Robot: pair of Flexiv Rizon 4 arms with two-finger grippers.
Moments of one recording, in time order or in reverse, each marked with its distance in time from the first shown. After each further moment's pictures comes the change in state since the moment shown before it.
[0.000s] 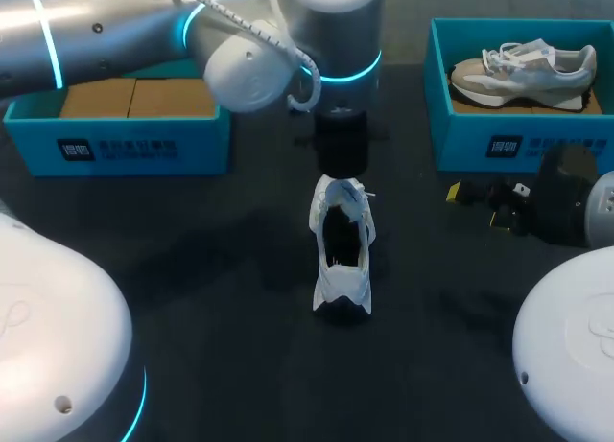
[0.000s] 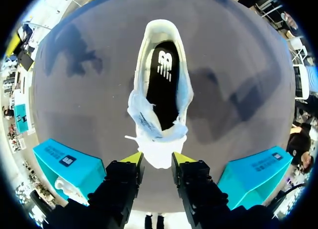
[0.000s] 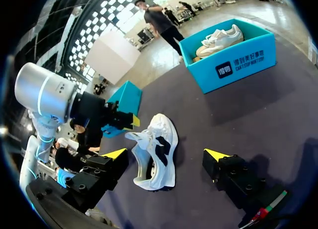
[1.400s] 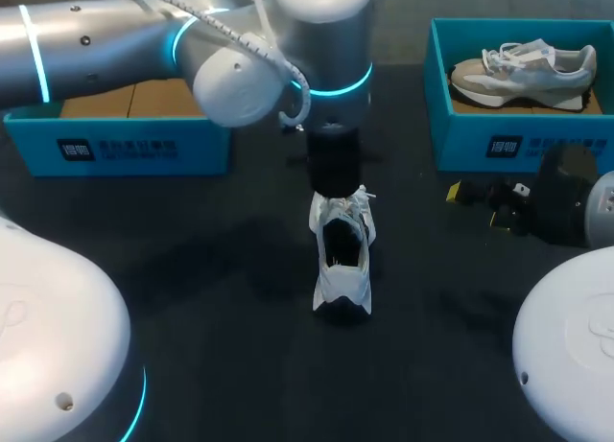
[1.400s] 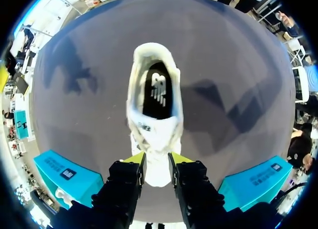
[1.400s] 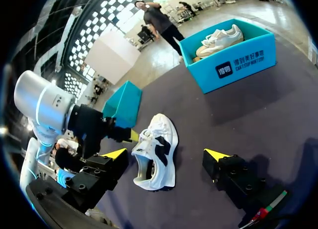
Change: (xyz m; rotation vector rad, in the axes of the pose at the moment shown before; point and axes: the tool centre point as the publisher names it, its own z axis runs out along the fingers) left arm 0.012 -0.040 0.003 0.073 0.000 0.008; right arm 0.000 0.000 0.000 0.000 0.000 0.000
